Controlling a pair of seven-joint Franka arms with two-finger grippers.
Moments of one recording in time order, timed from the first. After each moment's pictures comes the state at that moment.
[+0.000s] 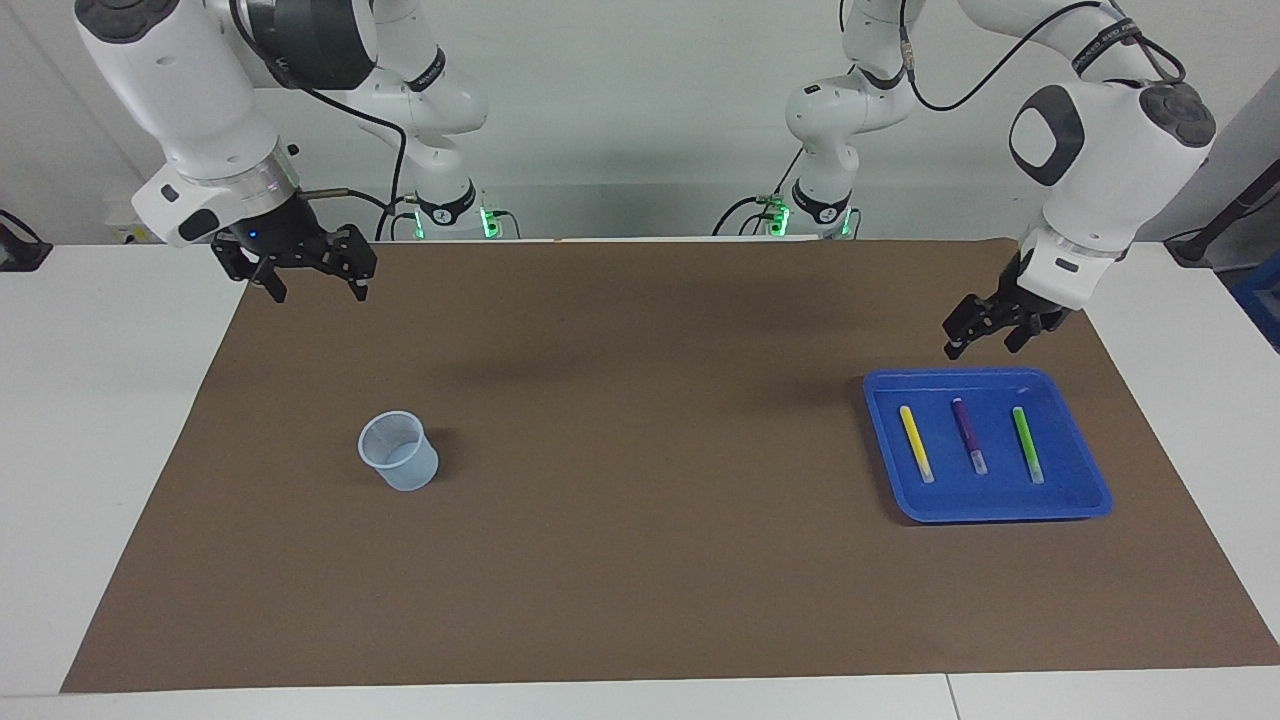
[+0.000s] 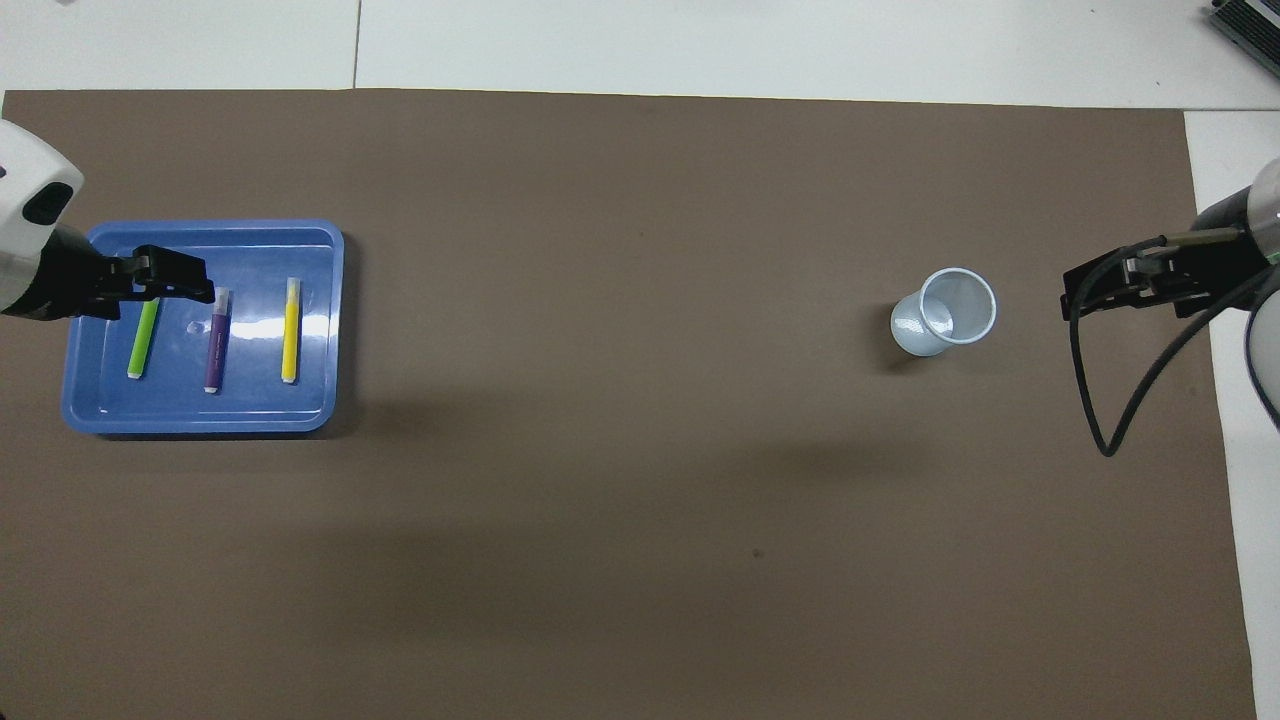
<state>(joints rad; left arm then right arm) 0.19 0.10 -0.22 -1.75 -0.06 1.91 -0.05 -0.01 0.11 0.04 -1.45 -0.02 1.50 0.03</state>
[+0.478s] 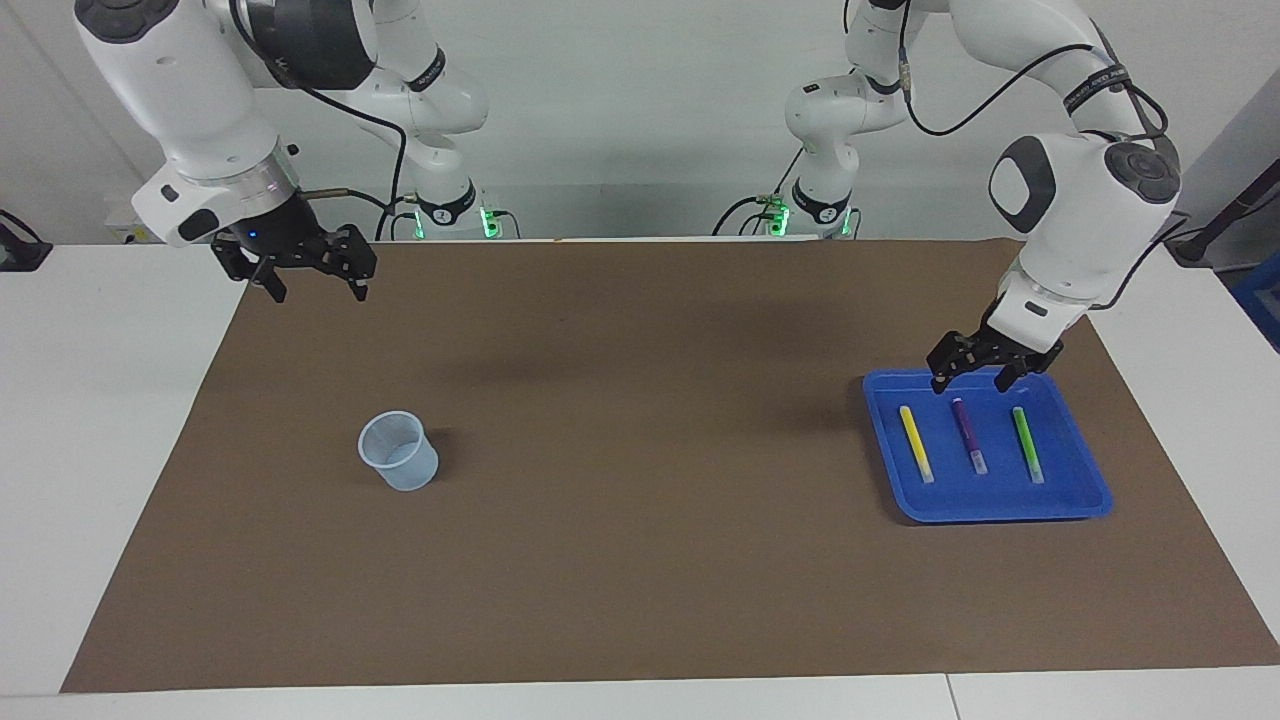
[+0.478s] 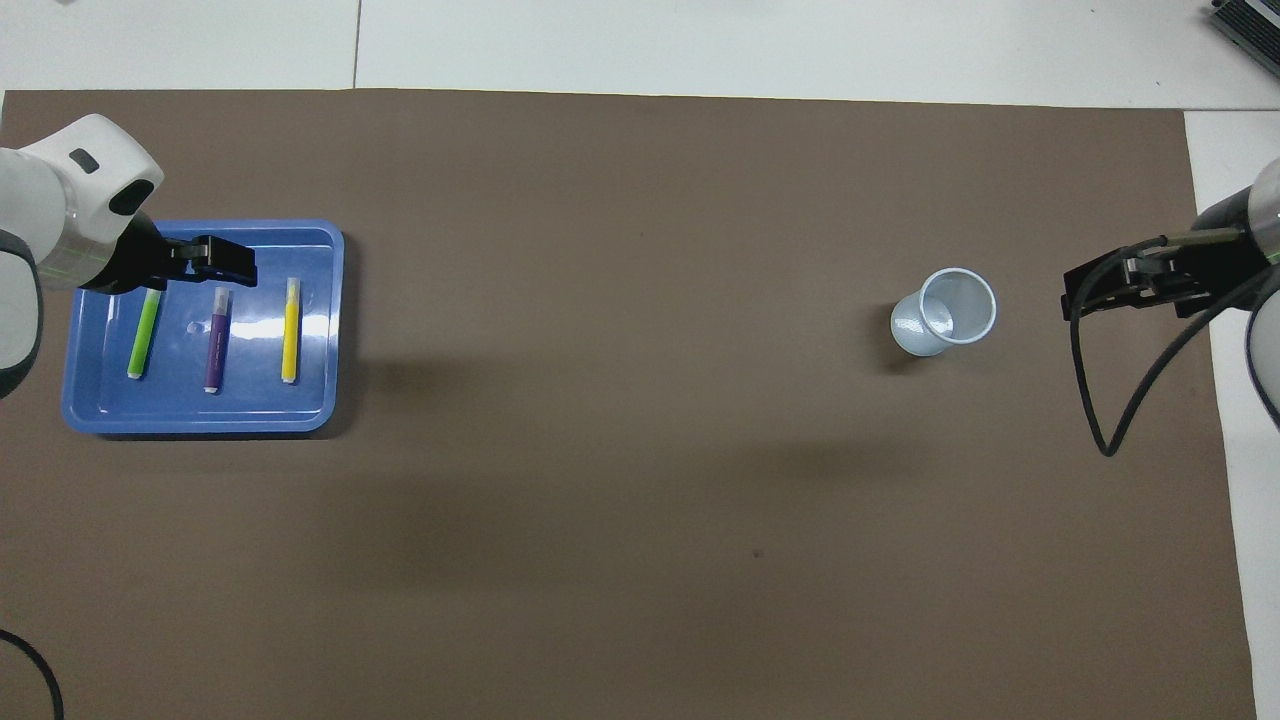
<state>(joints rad) 0.17 0.19 -0.22 -1.72 -0.01 1.95 0.00 -0.01 0.11 0.04 -1.45 -0.02 1.50 0.03</state>
